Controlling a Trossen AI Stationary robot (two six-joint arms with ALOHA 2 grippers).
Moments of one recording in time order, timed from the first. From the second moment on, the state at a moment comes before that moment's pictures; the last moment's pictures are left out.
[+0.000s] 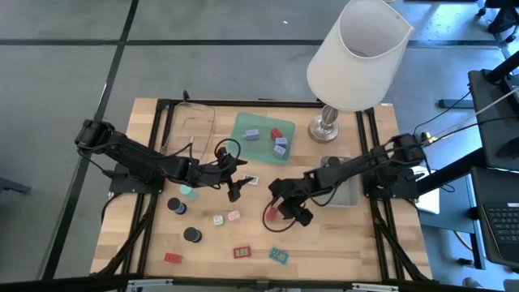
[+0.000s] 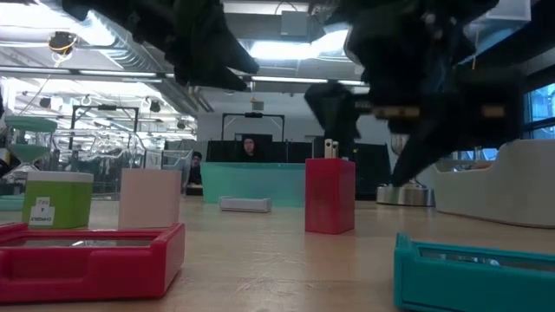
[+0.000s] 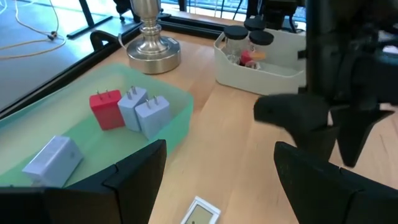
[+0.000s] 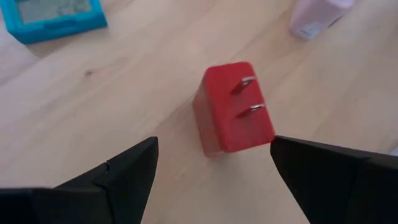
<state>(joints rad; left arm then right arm) -0.23 1.35 0.71 0.17 -0.55 -0.32 0.25 1.76 0.94 -0.12 -0.20 -0.53</state>
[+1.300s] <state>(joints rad) -0.23 1.35 0.71 0.05 -0.56 -0.32 0.21 1.73 0.94 0.05 -0.20 -0.24</state>
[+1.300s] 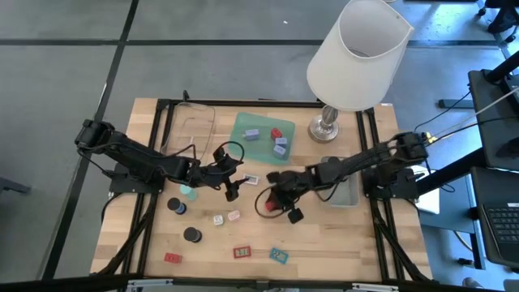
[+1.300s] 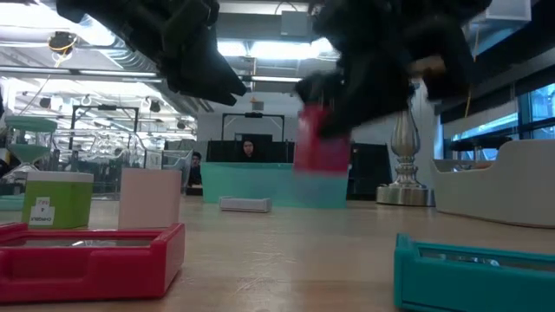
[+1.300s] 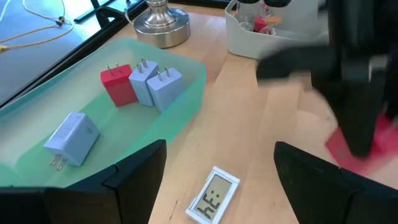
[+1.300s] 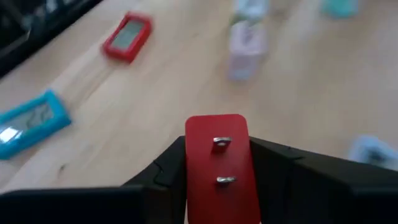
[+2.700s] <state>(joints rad) -0.19 1.35 0.71 0.05 -0.63 -0.31 -0.11 1.83 0.94 0.14 0.26 0.42</state>
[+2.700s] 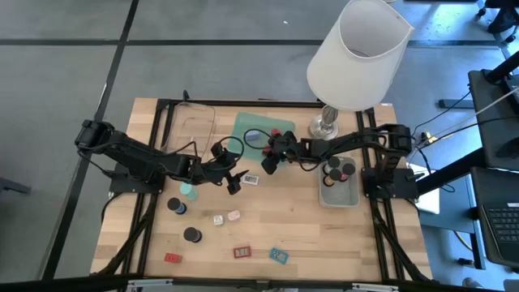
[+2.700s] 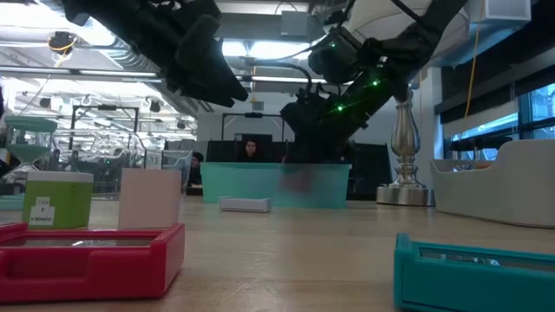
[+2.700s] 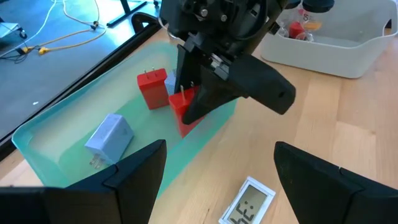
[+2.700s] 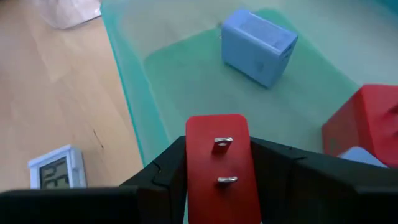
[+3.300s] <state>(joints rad) -0.19 1.35 0.71 0.05 -0.63 -0.31 -0.11 1.83 0.94 0.08 0.28 0.43</state>
